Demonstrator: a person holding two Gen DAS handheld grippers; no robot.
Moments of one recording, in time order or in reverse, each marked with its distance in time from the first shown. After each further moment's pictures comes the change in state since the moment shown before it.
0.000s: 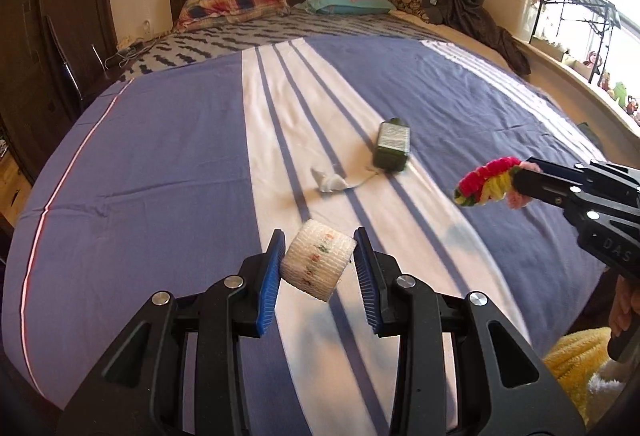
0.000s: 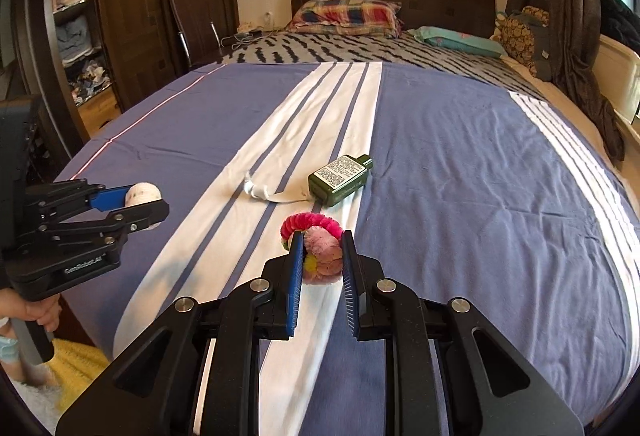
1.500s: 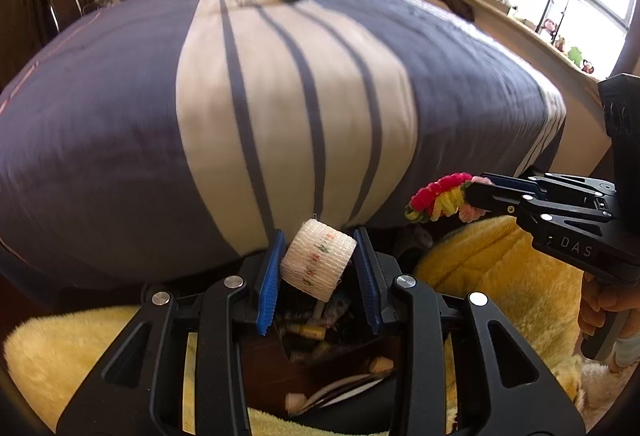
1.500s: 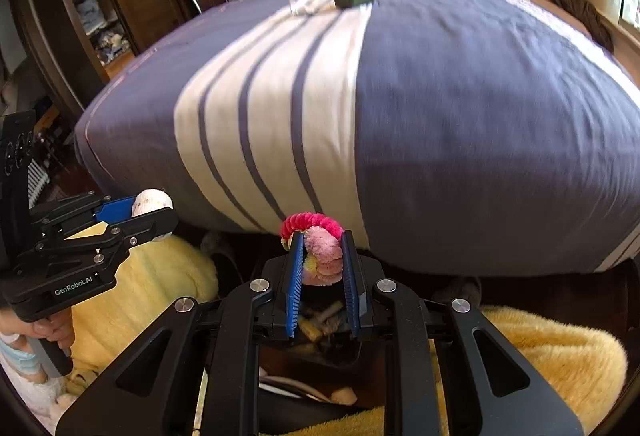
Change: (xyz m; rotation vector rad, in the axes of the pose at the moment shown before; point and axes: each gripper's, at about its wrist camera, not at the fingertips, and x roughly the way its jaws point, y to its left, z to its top) left arm -0.069 -0.080 -0.242 -0.034 0.147 -0.151; right arm -0.076 0.033 -0.240 0.128 0.199 0.080
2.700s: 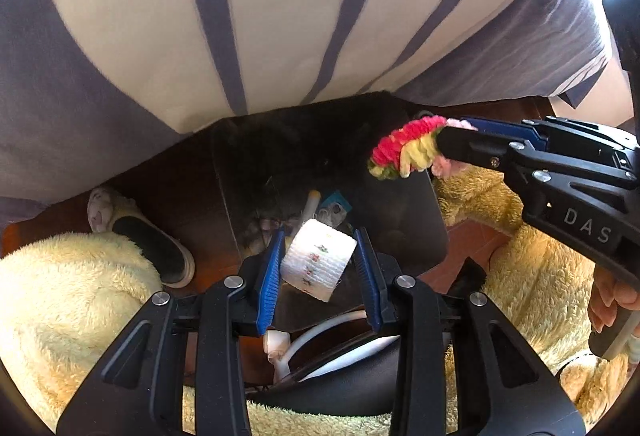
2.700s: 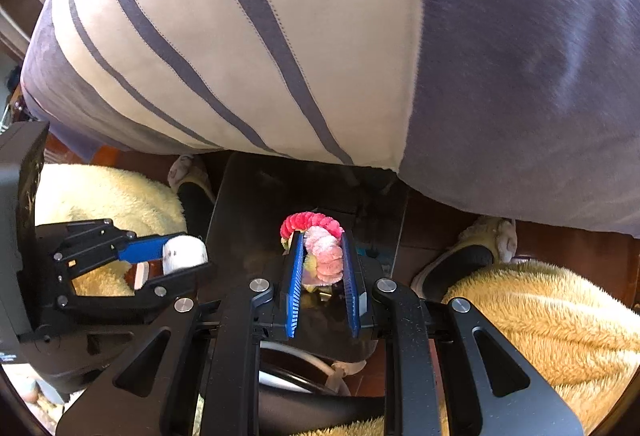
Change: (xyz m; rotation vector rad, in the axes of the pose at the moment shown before) left arm 0.155 0.014 -0.052 -0.060 0.426 -0.072; right arm 0.139 0.001 -0.027 0.025 0.337 -0.010
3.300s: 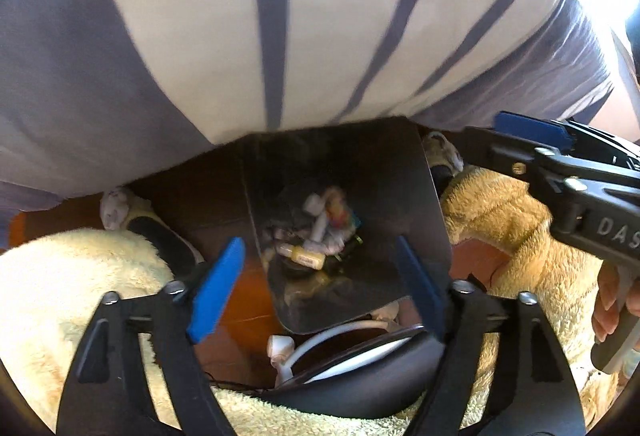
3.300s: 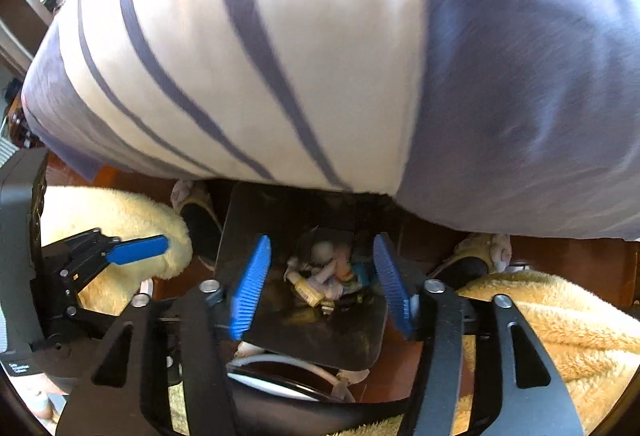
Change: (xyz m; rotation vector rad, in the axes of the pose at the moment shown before) left arm -0.027 0.007 -0.001 -0.053 -0.073 0.046; right arm -0.027 0.002 0.012 0.035 -0.070 -0.019
